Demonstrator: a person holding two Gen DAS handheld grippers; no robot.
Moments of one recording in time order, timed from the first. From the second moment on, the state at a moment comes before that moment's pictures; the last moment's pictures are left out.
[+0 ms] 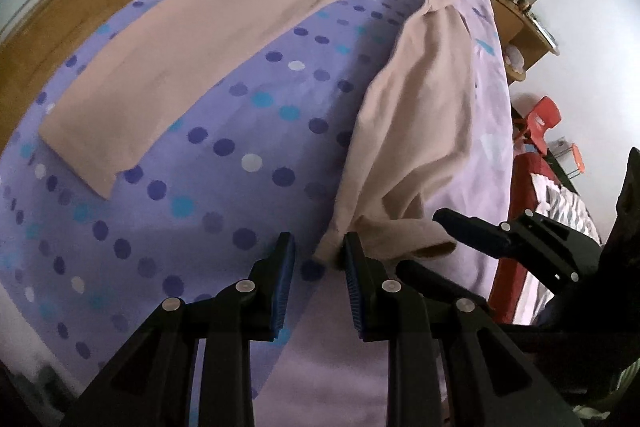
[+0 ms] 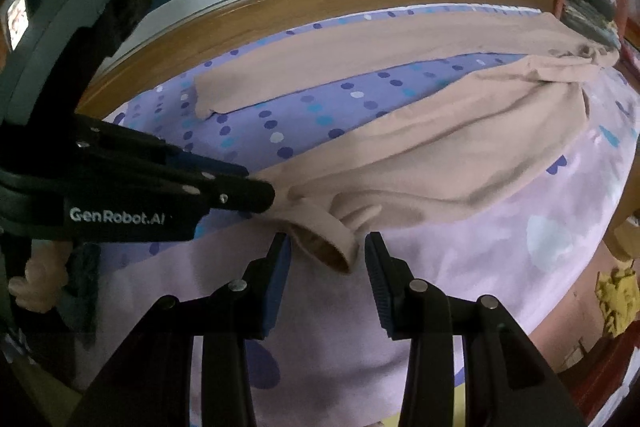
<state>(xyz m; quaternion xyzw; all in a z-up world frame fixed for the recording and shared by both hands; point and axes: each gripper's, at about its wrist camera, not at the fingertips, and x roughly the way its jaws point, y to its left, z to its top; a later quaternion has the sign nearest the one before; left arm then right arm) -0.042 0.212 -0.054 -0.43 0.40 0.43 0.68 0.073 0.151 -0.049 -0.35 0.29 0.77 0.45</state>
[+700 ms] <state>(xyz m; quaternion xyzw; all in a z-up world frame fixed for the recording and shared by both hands) -0.019 0.203 -0.055 -0.39 0.39 0.47 0.69 0.067 0.149 -0.056 -0.35 0.28 0.76 0.46</state>
